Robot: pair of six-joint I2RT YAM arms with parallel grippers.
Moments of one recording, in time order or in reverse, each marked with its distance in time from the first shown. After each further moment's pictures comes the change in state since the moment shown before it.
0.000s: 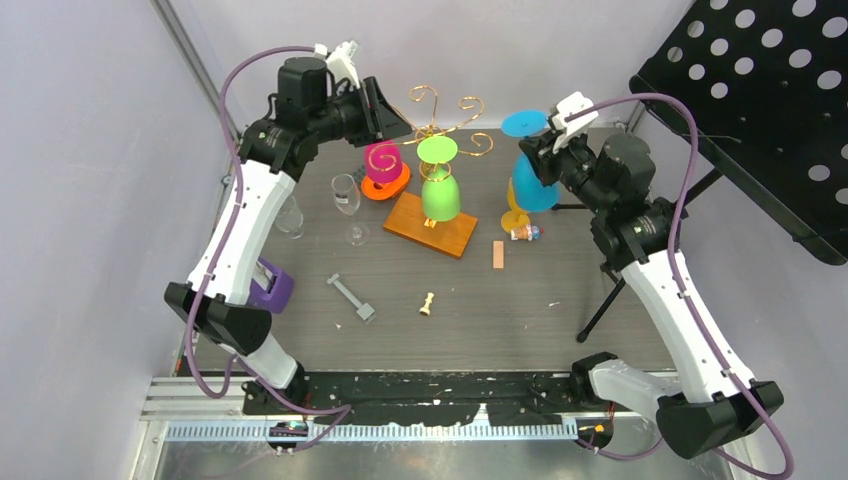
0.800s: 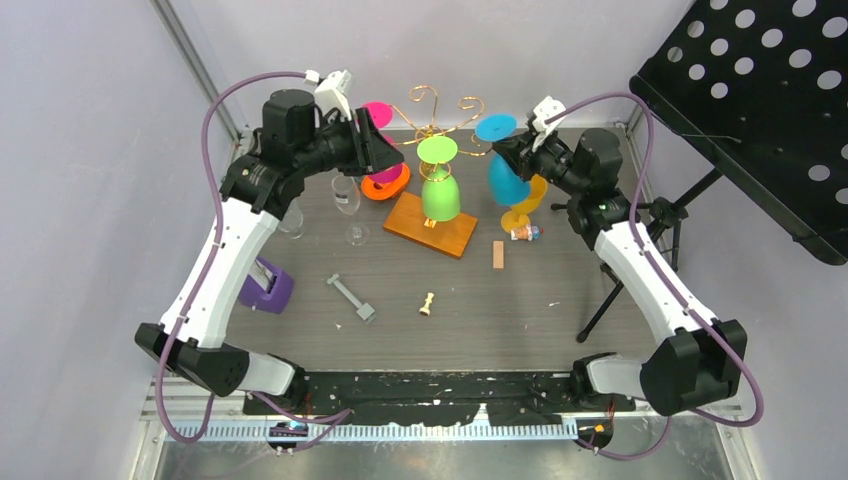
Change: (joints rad) left arm -0.032 -0.229 -0.264 0.043 -0.025 0.076; right arm -0.090 0.190 -0.126 0.353 -0.322 0.010
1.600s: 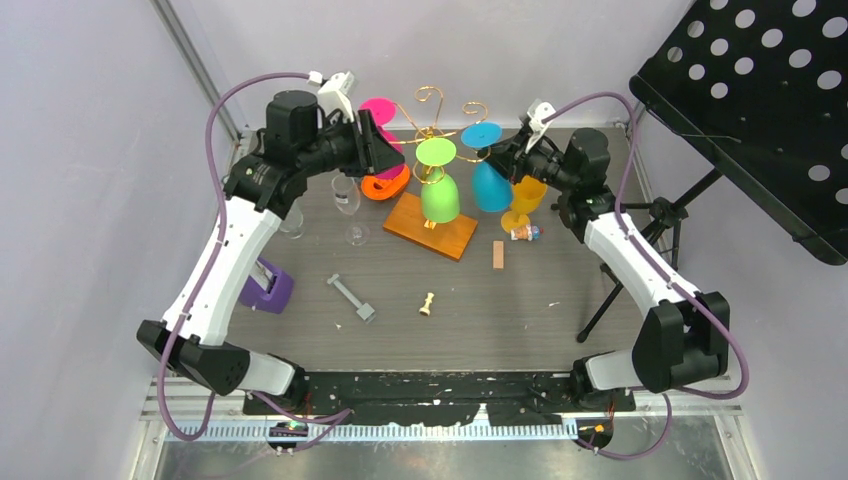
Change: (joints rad) left arm 0.000 0.004 -0.023 0.019 0.001 0.019; right arm -0.007 0.111 -0.026 0.156 -0.193 0.120
